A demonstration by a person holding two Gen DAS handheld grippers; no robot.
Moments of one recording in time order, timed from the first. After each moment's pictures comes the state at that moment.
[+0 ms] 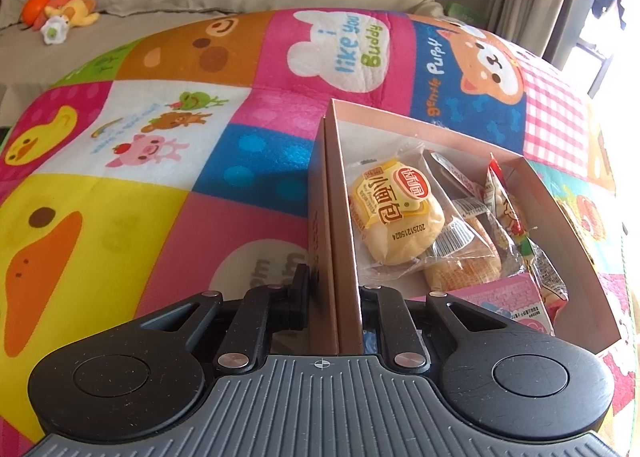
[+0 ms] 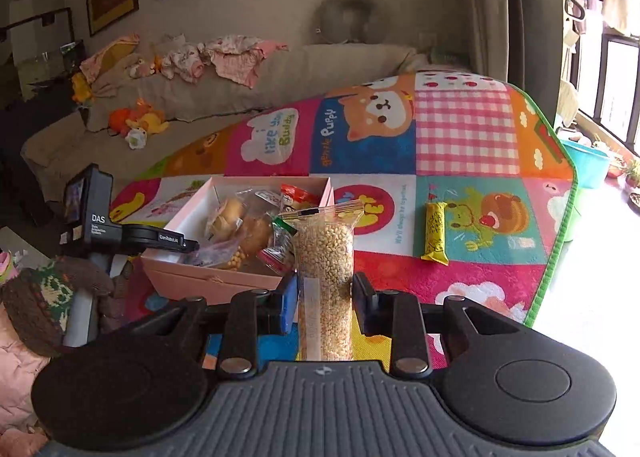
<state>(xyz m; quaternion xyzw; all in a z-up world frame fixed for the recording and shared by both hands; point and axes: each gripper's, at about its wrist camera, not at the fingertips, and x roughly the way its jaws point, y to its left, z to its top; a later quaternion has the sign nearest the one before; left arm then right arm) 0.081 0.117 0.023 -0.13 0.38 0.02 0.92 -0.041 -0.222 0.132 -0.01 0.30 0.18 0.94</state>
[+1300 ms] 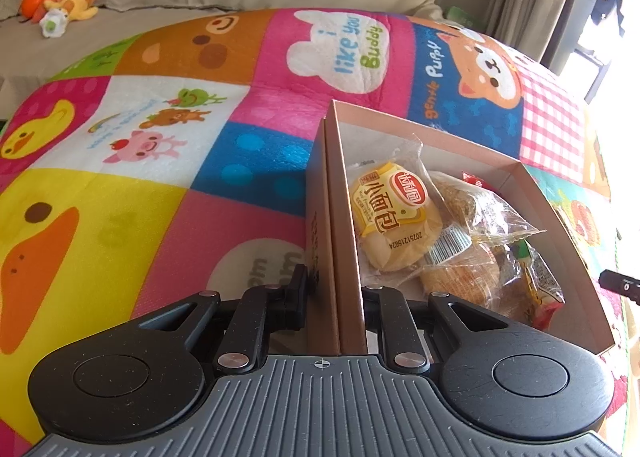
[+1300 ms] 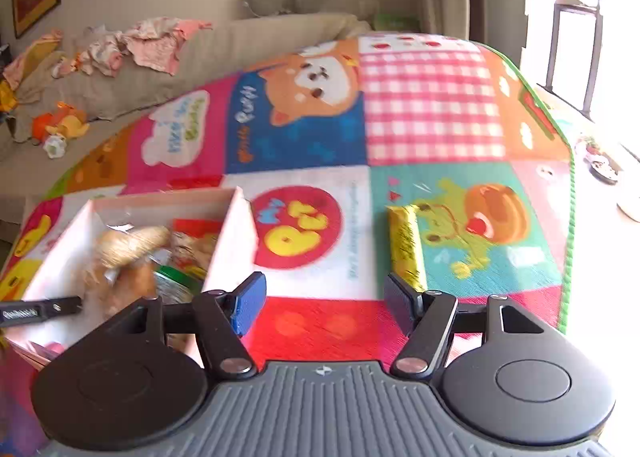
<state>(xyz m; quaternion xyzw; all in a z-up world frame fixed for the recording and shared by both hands) 0.081 0.120 0.023 -0.15 0.38 0.02 0.91 0.100 -0.217 0.059 0.00 0.35 0.06 0.94</state>
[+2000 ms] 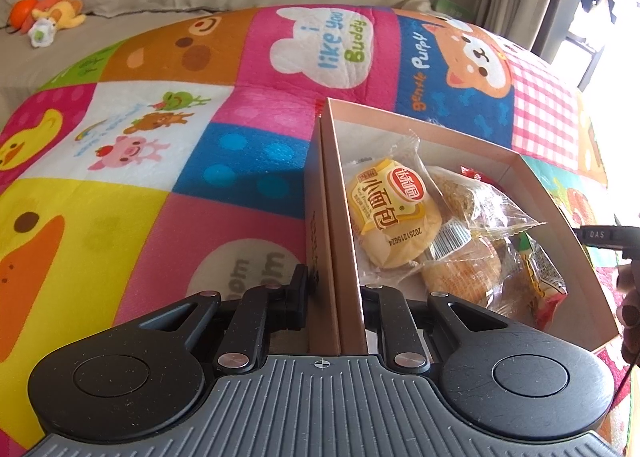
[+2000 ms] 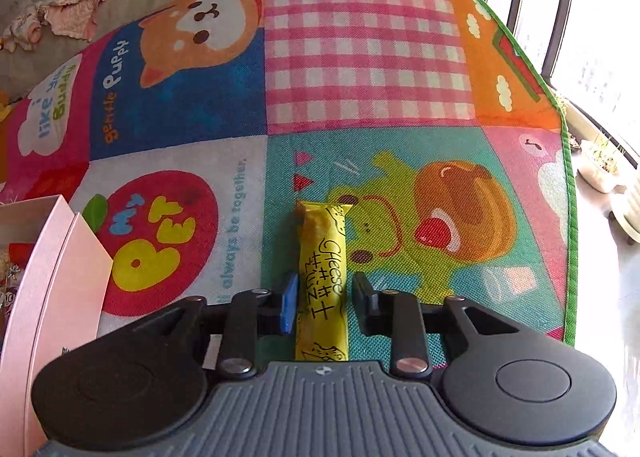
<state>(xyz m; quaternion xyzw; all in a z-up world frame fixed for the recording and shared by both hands) 0.085 0.110 0.022 -0.13 0.38 0.01 0.92 0.209 -0.255 0.000 -0.01 0.41 -0.01 0.91</state>
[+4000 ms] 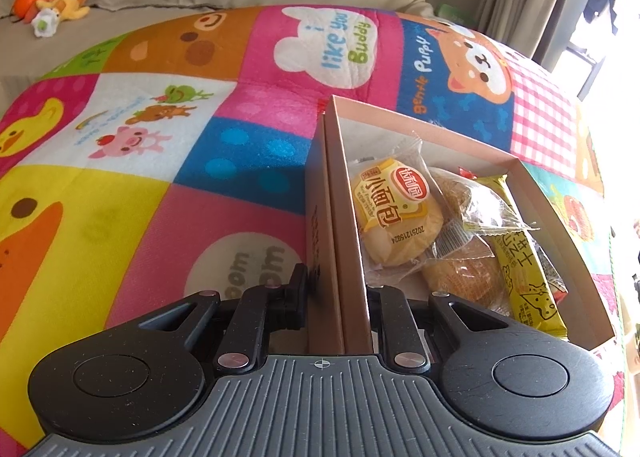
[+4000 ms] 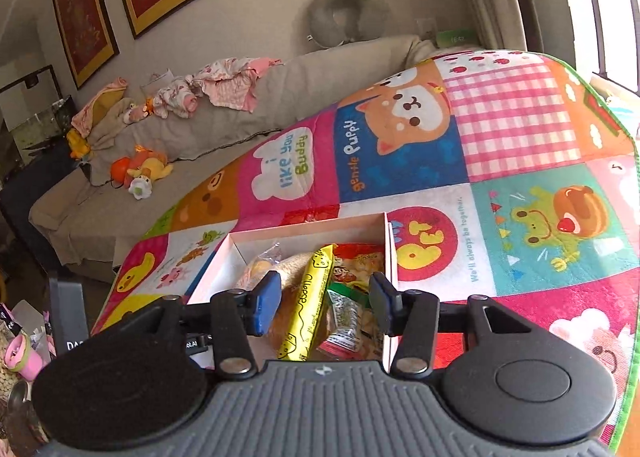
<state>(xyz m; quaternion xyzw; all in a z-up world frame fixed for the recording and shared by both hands) 0.082 0.113 0.019 -0.15 0.38 0.00 0.91 0.054 -0.169 0.107 0.09 0.30 0.17 0.93</state>
